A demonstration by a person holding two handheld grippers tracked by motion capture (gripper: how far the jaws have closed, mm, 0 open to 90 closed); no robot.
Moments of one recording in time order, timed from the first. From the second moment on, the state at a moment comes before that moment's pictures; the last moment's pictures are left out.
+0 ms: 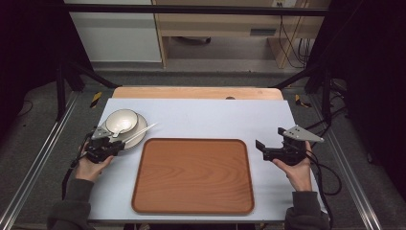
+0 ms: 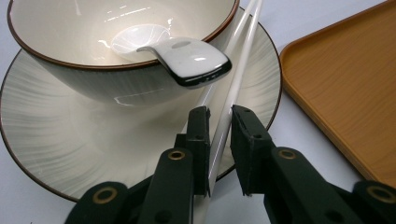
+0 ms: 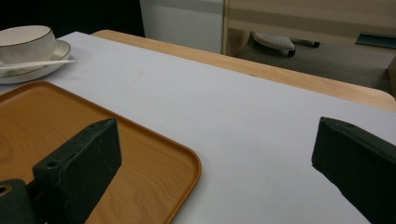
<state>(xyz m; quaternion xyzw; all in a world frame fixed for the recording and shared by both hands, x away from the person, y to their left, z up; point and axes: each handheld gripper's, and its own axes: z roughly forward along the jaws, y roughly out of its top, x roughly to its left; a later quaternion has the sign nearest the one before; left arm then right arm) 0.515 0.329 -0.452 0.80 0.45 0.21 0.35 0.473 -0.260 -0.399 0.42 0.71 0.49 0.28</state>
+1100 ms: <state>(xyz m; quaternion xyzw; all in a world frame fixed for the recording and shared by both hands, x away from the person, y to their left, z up) 0.500 0.327 -0.443 0.80 0.43 0.22 0.36 0.471 -0.263 -0.398 0.42 0.71 0.49 0.28</state>
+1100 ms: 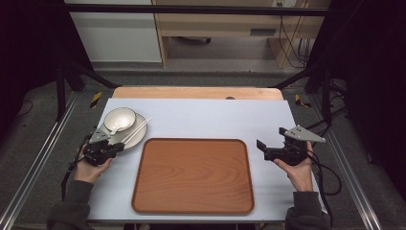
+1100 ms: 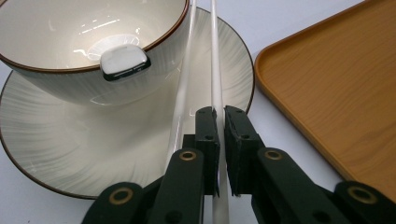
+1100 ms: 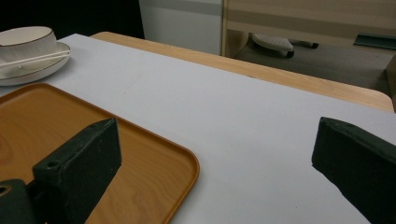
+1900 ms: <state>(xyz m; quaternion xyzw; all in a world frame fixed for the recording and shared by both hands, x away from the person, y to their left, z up) 0.447 0.272 -0.401 0.74 0.46 0.26 0.41 0.470 -0.266 -0.396 0.43 0.70 0.50 0.28</state>
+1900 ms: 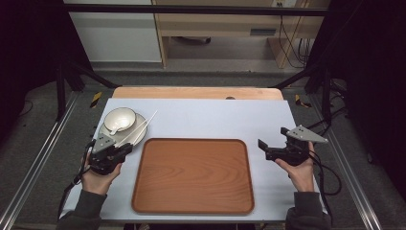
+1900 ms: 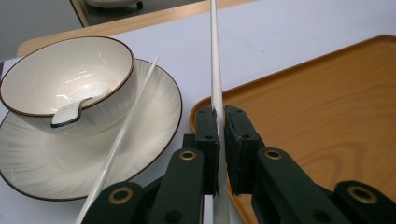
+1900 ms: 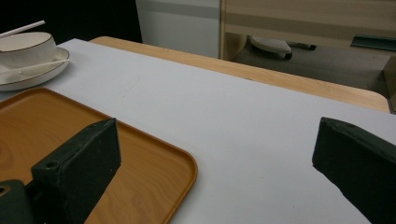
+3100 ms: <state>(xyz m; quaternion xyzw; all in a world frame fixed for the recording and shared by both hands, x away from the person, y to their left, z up) 0.388 0.201 -0.447 0.65 0.58 0.29 0.39 0.470 -0.264 -0.398 0.42 0.70 0.50 0.27</state>
